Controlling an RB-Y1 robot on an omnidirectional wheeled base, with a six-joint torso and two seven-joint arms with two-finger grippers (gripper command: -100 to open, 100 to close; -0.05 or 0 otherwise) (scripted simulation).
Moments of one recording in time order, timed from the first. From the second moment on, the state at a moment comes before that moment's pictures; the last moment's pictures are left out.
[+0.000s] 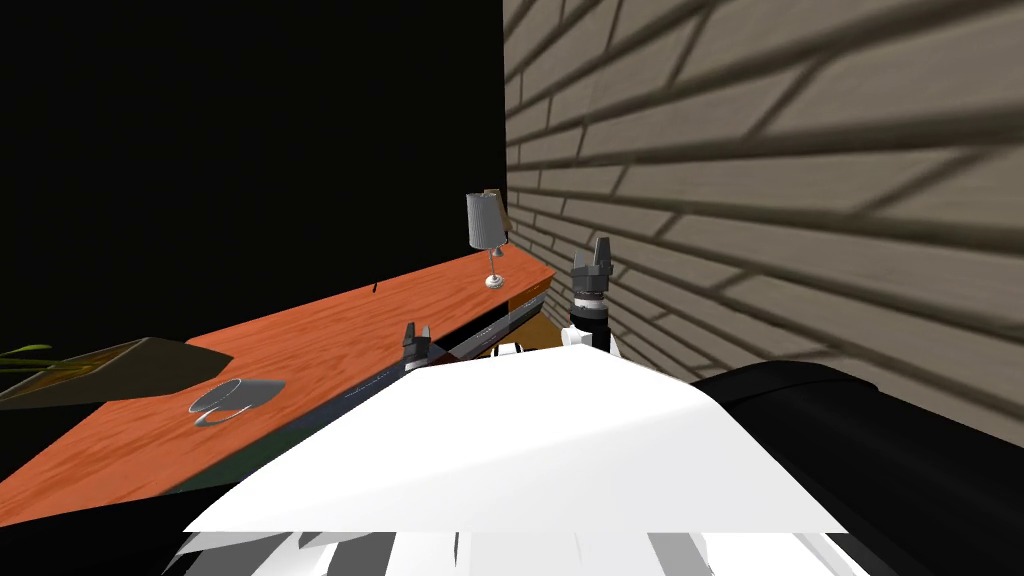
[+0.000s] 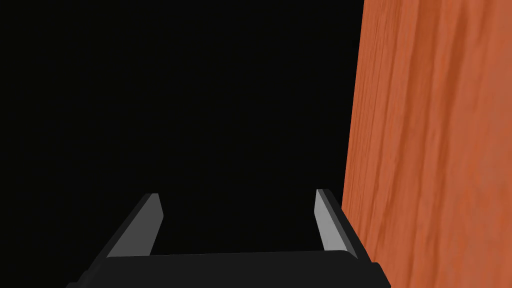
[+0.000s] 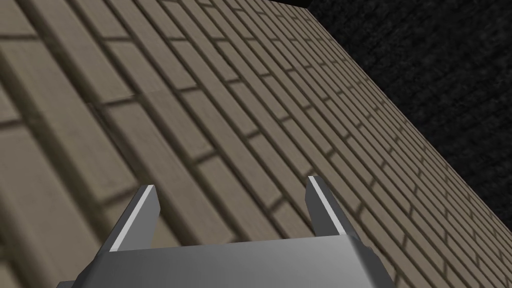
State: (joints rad) left arm 0.39 0.20 0.10 -1.28 0.11 -0.94 0.14; right arm 0.47 0.03 0.05 -2.33 0.10 -0.55 0.03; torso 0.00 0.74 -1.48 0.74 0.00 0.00
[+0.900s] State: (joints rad) left arm 0.35 0.17 0.13 -1.02 0.14 -1.05 0.15; right arm 0.47 0.03 0.05 -2.33 0.10 -0.55 0.03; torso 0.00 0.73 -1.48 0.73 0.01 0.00
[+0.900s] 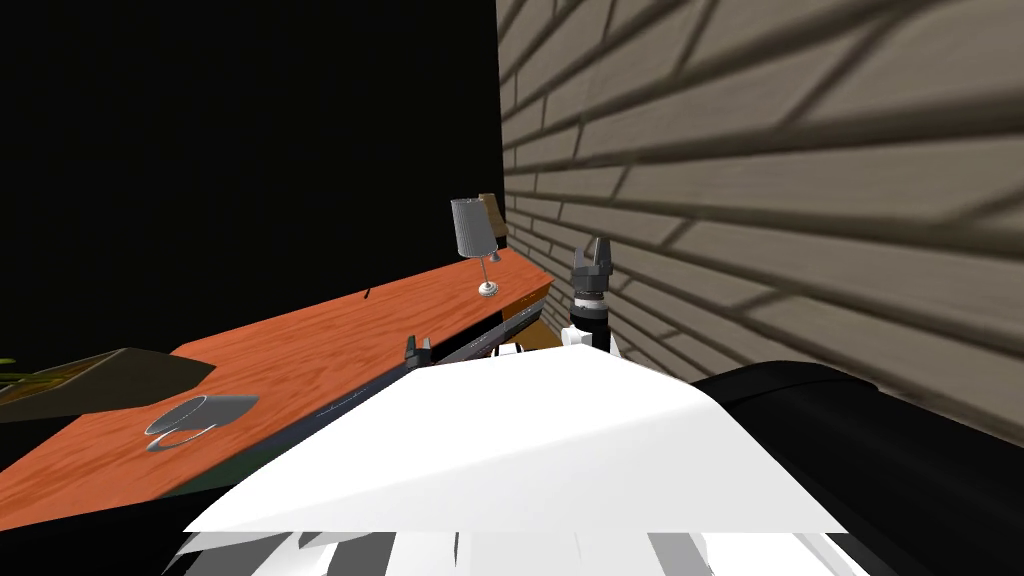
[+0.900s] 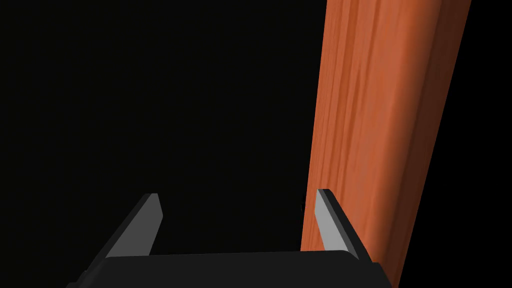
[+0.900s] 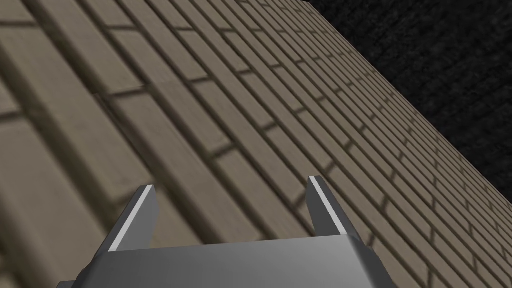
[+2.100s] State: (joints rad) left arm 0.33 0.10 0.15 -0.84 0.17 -1.10 0.16; right arm 0.47 0.03 0.05 -2.33 0.10 -0.55 0.03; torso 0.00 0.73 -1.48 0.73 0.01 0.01
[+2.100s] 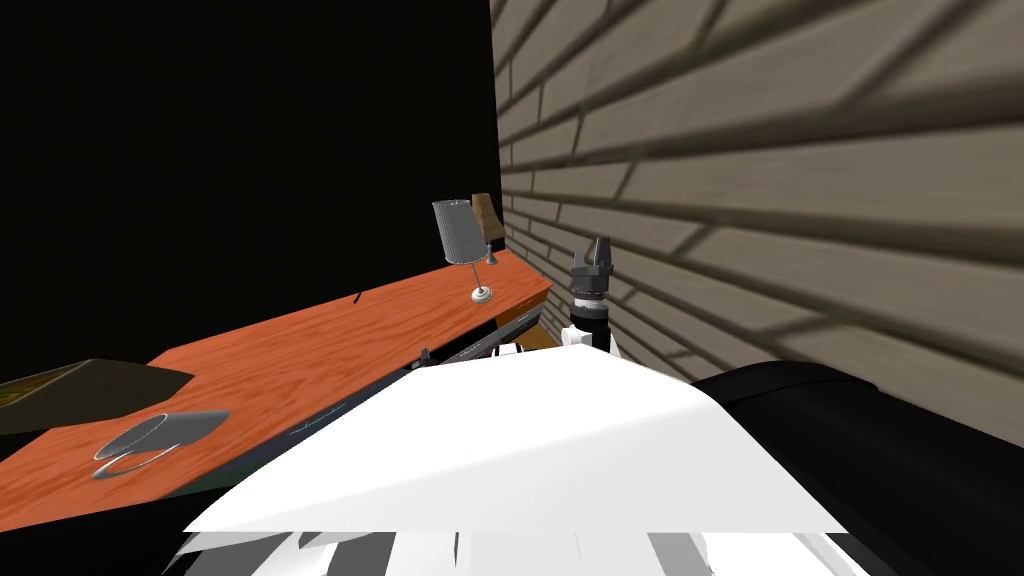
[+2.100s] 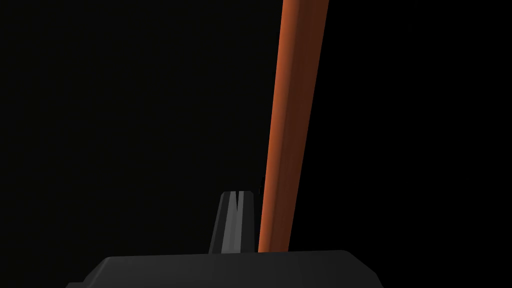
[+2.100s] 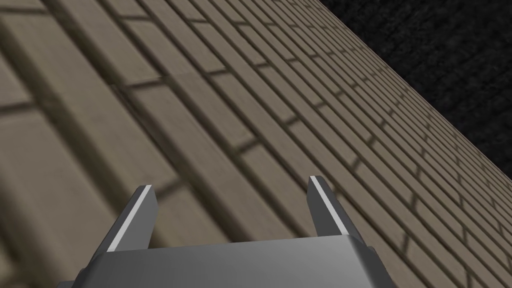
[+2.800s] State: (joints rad) left arm 0.32 0.05 0.16 -0.79 0.18 -1.14 0.17; right arm 0.47 0.03 0.05 -2.33 0.10 -0.55 0.03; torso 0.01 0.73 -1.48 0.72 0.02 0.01
